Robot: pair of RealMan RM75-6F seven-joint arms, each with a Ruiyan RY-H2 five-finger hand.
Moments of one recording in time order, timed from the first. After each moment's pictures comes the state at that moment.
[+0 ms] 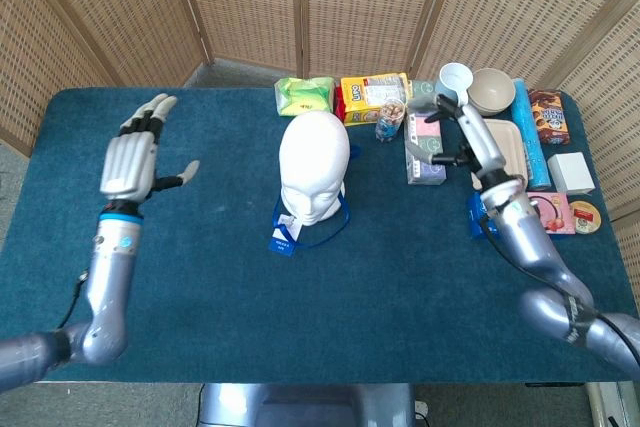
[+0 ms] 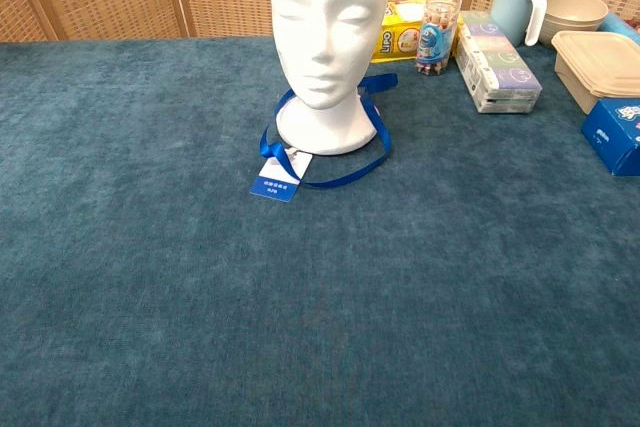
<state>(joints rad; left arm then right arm) -0.72 -1.32 -0.36 -1.77 0.85 1.33 0.38 0.69 -1.18 0.51 -1.54 -1.18 0.84 0.65</state>
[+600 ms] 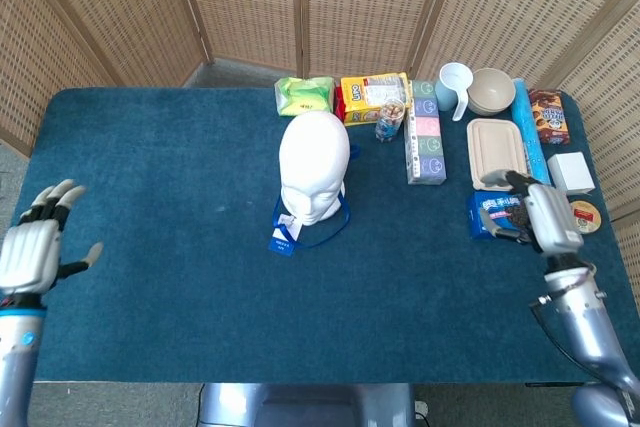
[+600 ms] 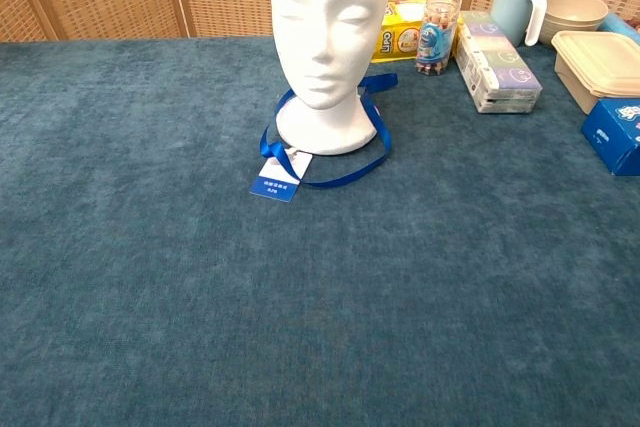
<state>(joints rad) -0.32 -1.09 -0.05 -1.94 1.13 1.52 0.27 0.39 -1.04 0.27 -1.77 -1.24 1.20 0.21</state>
